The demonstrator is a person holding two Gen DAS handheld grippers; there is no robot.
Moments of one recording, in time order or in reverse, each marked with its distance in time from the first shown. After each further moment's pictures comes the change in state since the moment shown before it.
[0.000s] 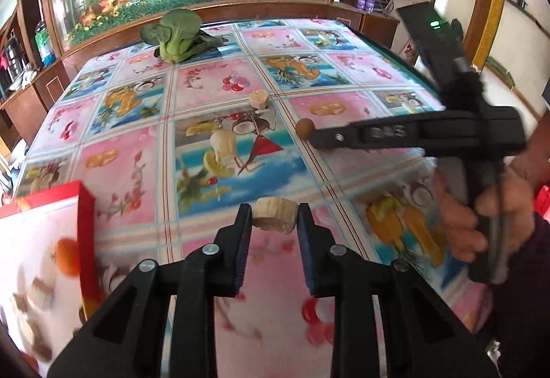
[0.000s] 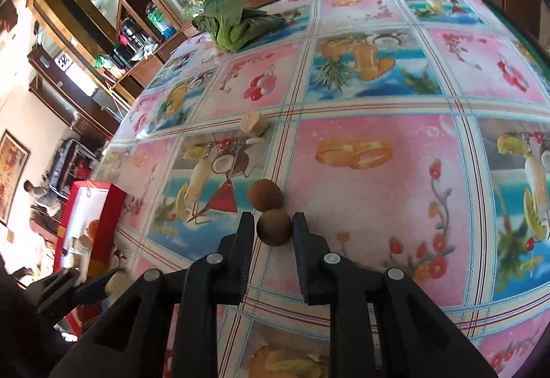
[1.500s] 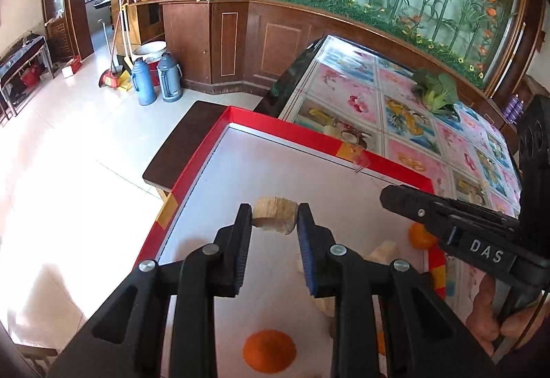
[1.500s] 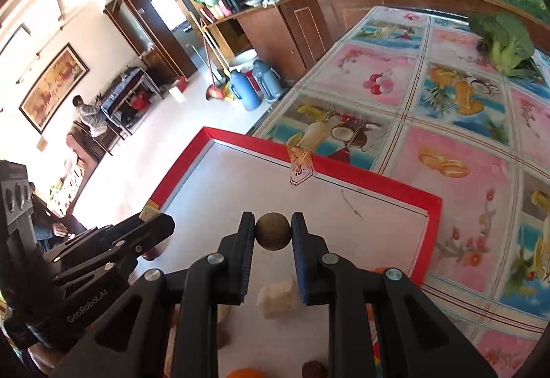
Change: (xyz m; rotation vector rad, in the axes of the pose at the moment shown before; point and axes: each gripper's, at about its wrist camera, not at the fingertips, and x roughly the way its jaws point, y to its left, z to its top) left arm -0.112 0.278 -0.085 -0.554 -0.045 0.376; right arm 0.102 0.303 -0.022 -0.329 0.103 0.213
